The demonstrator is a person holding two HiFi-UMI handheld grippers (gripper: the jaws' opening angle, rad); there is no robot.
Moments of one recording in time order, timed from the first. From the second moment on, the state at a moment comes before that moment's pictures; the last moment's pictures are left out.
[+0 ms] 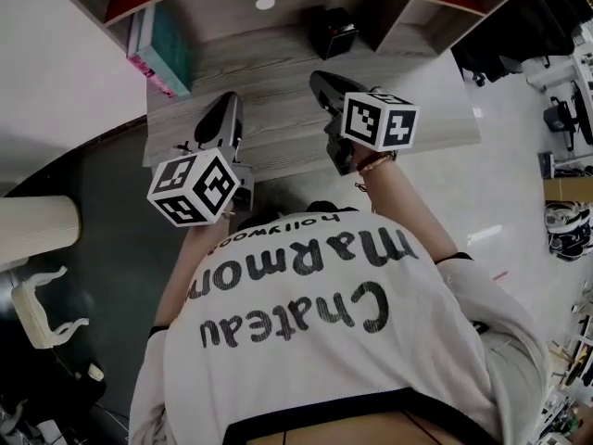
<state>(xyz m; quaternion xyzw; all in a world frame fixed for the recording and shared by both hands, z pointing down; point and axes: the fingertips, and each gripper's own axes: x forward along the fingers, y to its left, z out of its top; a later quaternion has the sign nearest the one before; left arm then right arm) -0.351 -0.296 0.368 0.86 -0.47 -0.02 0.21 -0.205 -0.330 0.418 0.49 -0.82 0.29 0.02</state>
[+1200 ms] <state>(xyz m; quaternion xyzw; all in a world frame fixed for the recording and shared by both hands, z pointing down) -0.249 -0.167 0.365 0.82 -0.54 -0.03 0.19 -0.121 -0.217 0.385 0.44 -0.88 0.16 0.05</state>
